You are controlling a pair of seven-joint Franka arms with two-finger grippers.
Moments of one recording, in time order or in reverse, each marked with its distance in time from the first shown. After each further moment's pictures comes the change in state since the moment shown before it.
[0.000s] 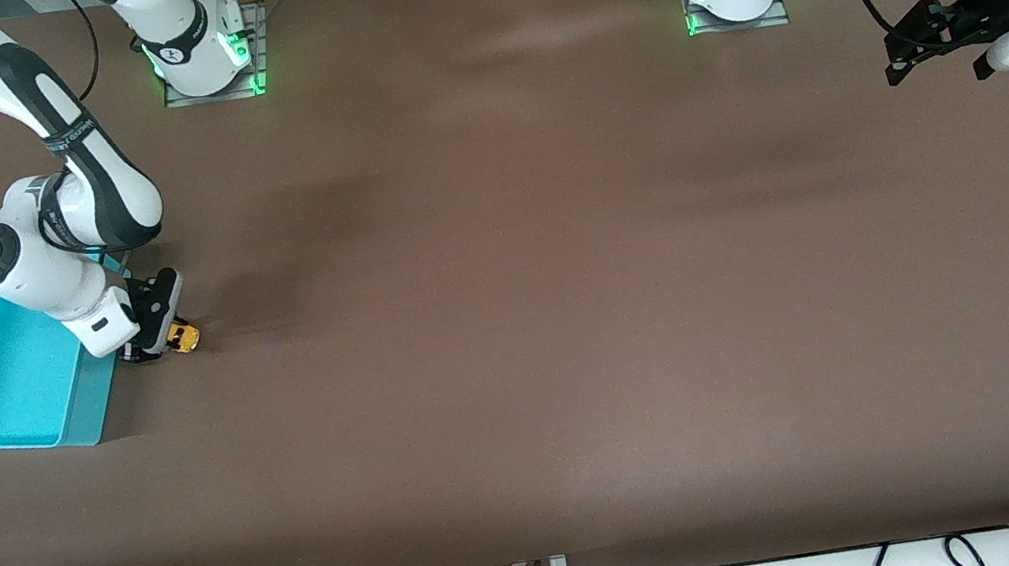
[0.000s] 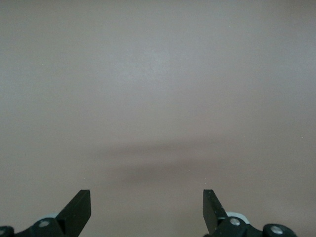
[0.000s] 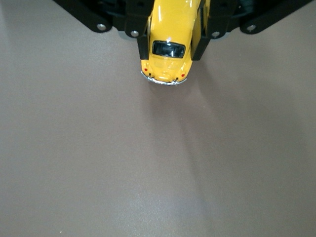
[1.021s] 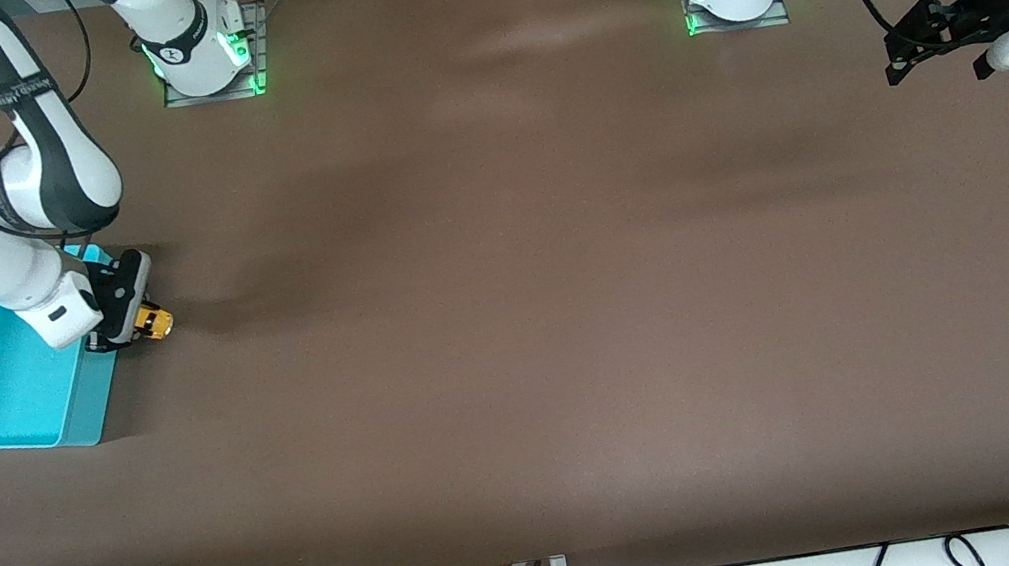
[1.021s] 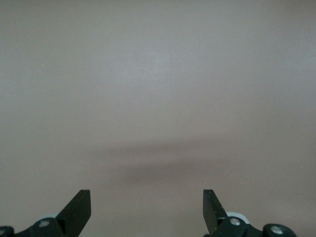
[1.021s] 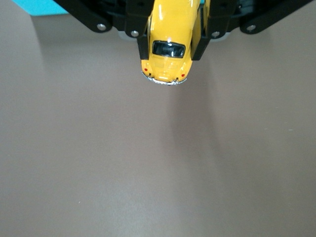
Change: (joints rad) left arm 0.000 0.000 0.000 0.001 0.000 -0.001 0.000; right arm -0.003 -0.200 0.000 0.044 0.010 -0.309 -0.020
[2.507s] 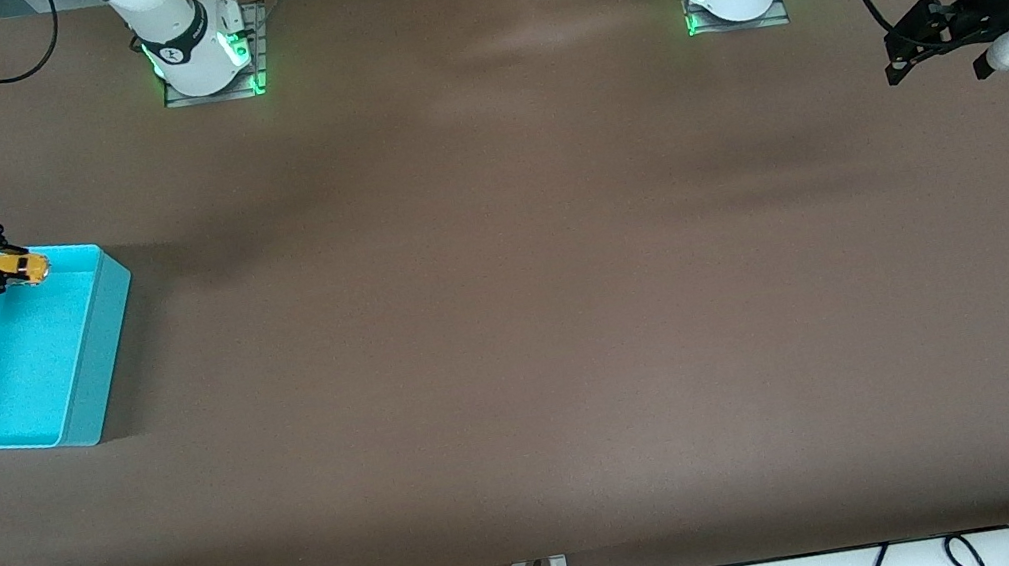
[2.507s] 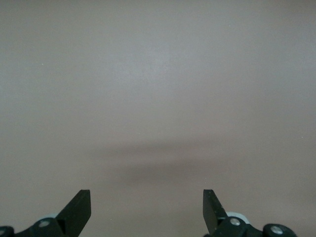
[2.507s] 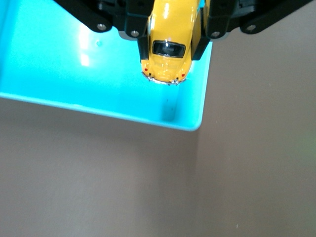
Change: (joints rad) left arm 0.000 0.000 0.000 0.000 0.000 -0.002 0.000; right arm -0.272 -0.087 -0.066 0.052 -0.040 -0.284 -0.586
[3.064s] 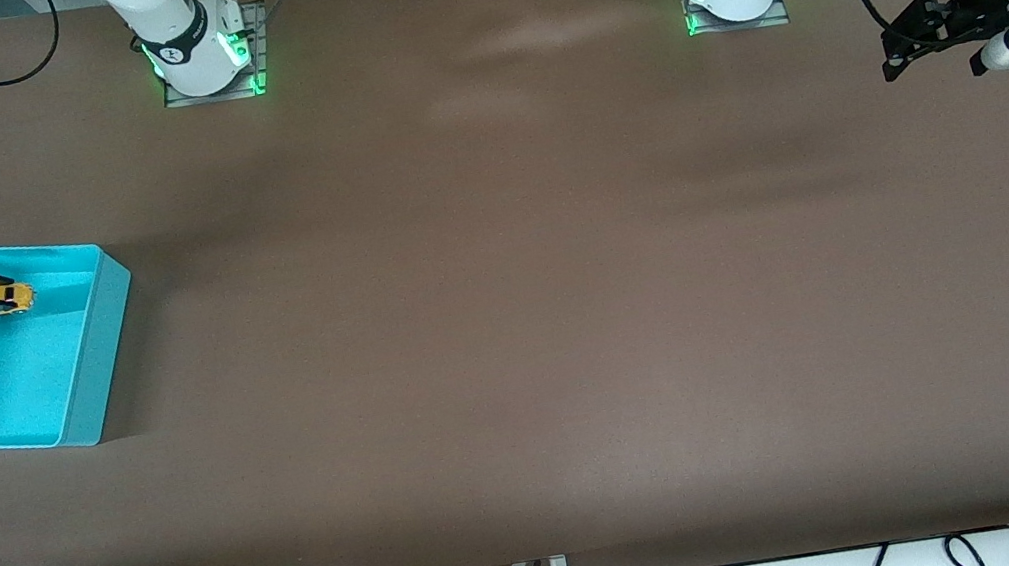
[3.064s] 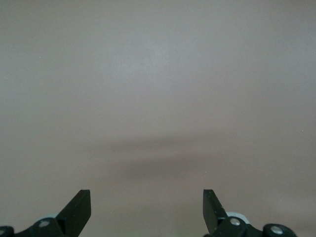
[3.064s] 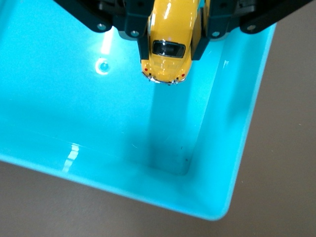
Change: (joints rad) left arm 0.000 0.000 -0.003 0.001 0.000 -0.032 0.000; right arm -0.091 0.178 0.000 0.017 -0.026 0.216 -0.197
